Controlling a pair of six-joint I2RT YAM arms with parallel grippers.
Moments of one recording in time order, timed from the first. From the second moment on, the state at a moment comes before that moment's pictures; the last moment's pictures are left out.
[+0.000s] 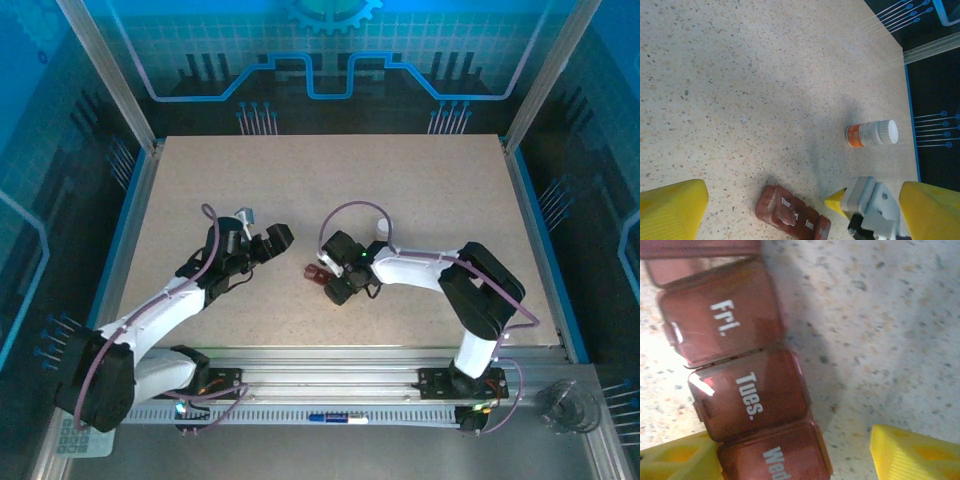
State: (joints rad) left arm -0.35 1.14 0.58 0.00 0.22 -0.87; right arm 0.81 1.76 1.01 -0.51 0.08 0.06
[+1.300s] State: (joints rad) left arm -0.56 1.29 0.80 -0.43 0.16 -0.41; right arm 0.66 1.76 1.08 -0.49 -0.11 0.31
